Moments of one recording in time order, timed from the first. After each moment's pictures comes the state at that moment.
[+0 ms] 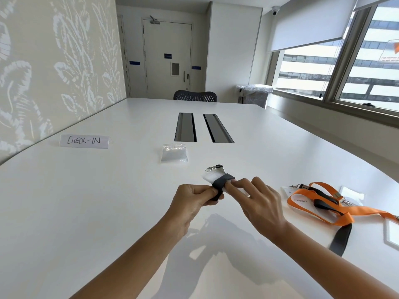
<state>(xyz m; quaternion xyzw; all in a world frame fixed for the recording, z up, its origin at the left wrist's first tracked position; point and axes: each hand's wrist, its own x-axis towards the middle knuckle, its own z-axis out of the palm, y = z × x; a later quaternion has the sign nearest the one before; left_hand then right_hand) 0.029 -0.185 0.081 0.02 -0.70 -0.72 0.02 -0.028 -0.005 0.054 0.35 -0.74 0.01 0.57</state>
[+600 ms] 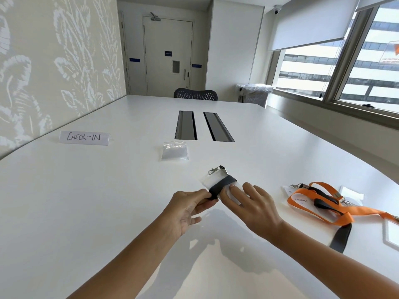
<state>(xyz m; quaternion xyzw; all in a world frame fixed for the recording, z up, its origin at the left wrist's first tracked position) 0.027 -0.193 0.075 0.15 -0.61 -0.77 -0.09 -0.036 -0.007 0.040 0.41 -0.71 -0.08 0.57</state>
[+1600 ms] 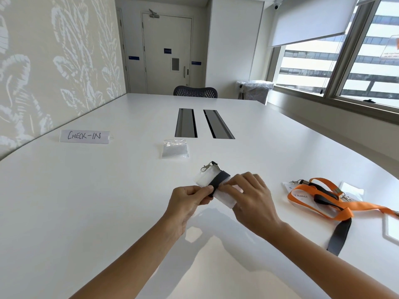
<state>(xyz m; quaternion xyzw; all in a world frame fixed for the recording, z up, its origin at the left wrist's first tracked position) 0.025 -0.193 0.059 0.11 -0.69 -0.72 0.03 -0.020 -0.015 0.049 0.41 -0.79 0.10 0.45</state>
